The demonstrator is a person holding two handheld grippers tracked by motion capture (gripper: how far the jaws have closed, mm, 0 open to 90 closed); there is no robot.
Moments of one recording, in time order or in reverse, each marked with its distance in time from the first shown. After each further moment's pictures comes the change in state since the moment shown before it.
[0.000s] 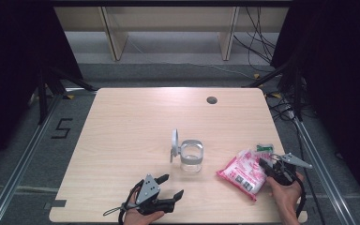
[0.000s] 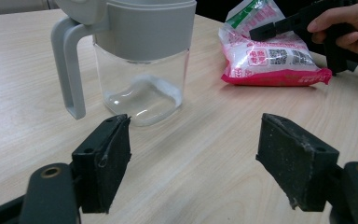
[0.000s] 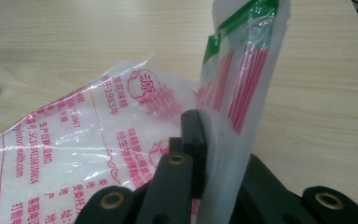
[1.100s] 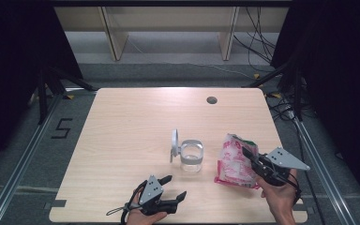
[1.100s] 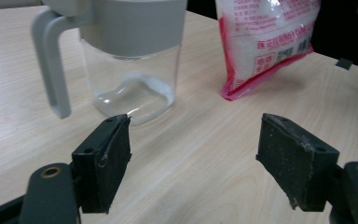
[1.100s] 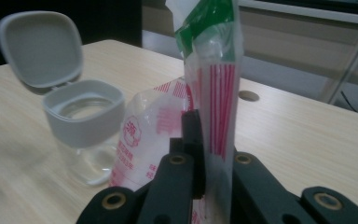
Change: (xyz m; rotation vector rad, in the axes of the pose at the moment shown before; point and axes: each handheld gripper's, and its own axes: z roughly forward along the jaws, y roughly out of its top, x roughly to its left) left arm -0.007 -0.001 0.010 0.003 -0.029 -0.007; right arm 0.092 0.053 -0.054 -0.226 0.199 -0.406
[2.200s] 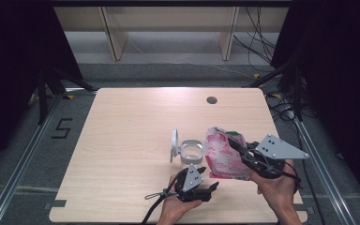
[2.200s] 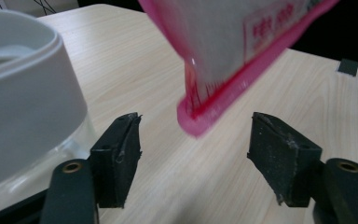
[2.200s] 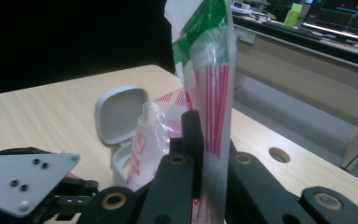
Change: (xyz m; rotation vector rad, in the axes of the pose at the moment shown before) left arm -0.037 0.035 0.088 0.026 -0.042 0.133; right arm 0.037 0.080 -0.011 -0.060 0.111 -0.166
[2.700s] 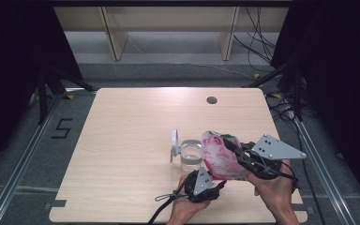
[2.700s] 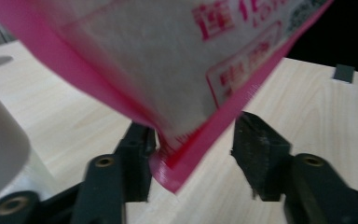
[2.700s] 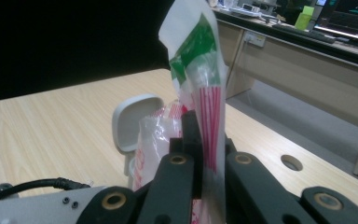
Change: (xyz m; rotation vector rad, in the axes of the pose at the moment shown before) left arm -0.015 0.005 0.018 -0.043 -0.003 0.060; right arm 0.010 0.010 0.002 0.003 0.049 0.014
